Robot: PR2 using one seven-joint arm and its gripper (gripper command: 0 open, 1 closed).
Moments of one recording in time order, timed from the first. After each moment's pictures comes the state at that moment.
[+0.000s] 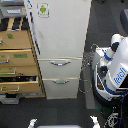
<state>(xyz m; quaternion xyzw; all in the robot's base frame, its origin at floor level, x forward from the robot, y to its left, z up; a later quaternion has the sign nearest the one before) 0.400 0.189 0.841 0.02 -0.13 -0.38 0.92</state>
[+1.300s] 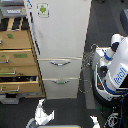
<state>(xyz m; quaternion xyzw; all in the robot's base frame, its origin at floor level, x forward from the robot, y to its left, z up) 0.520 0.134 0.873 -0.05 -0.13 -0.34 0.93</state>
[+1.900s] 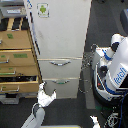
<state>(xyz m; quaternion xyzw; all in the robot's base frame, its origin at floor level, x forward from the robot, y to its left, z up) 0.626 0.132 0.912 -0.04 -0.17 -0.26 0.95</state>
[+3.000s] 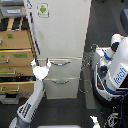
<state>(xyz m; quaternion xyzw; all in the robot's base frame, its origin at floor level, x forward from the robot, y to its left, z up) 0.774 0.212 1.023 0.02 -0.17 0.02 0.98</state>
